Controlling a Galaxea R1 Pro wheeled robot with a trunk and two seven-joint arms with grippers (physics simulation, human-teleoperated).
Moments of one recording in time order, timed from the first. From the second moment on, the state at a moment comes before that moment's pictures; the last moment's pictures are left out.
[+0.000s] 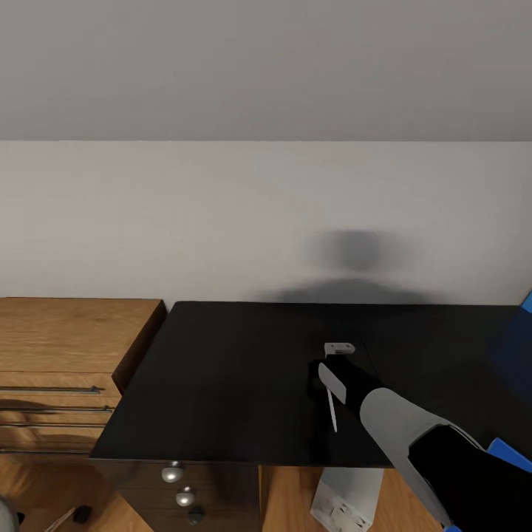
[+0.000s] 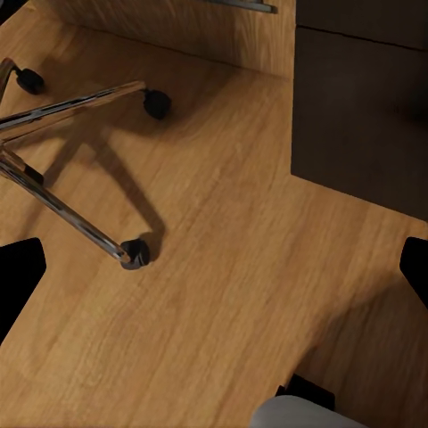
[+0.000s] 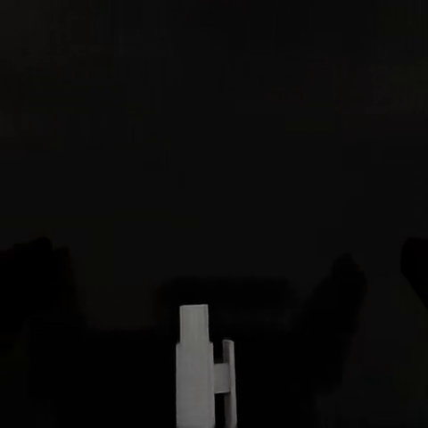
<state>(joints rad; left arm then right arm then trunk) -0.04 0.00 -0.33 -0.02 0.62 -0.91 0.24 -0.99 0.08 0.50 -0.28 -0.55 0.38 -0.38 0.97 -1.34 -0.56</state>
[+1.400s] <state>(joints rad) -0.04 0.00 -0.33 -0.02 0.62 -0.91 0.23 -0.99 0.10 0.49 -0.30 -0.56 0.44 -0.39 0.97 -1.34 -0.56</state>
